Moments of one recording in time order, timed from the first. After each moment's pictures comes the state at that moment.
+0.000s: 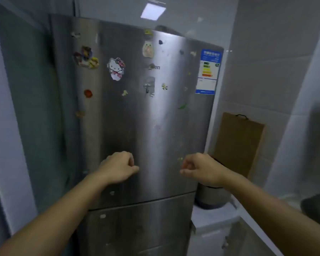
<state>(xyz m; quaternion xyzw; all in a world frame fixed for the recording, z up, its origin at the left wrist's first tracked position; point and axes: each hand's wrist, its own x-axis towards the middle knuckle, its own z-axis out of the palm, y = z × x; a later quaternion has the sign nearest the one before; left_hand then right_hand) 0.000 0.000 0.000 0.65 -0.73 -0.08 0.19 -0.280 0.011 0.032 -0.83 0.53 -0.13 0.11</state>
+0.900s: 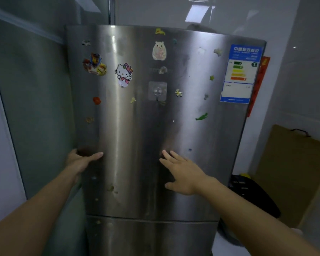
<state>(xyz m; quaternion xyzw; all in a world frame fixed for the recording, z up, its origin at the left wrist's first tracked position) 0.104 -0.061 -0.031 0.69 -0.28 -0.19 0.64 -0.240 -0.112 0.015 -0.94 0.34 -0.02 -0.06</state>
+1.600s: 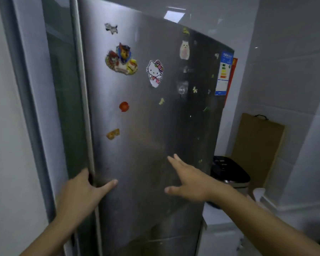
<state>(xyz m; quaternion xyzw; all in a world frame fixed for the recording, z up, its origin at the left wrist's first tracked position) 0.024 0.167 -0.022 0.79 -0.49 -0.03 0.37 -0.251 0.083 0.018 -0.88 0.45 -0.07 0.15</state>
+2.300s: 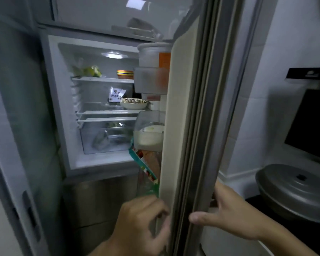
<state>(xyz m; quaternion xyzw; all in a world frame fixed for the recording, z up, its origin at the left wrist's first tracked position) -0.187 0.250 -0.073 0.33 -0.83 0.01 0.46 -0.424 0.260 0.003 -0.77 0.46 -0.28 0.34</state>
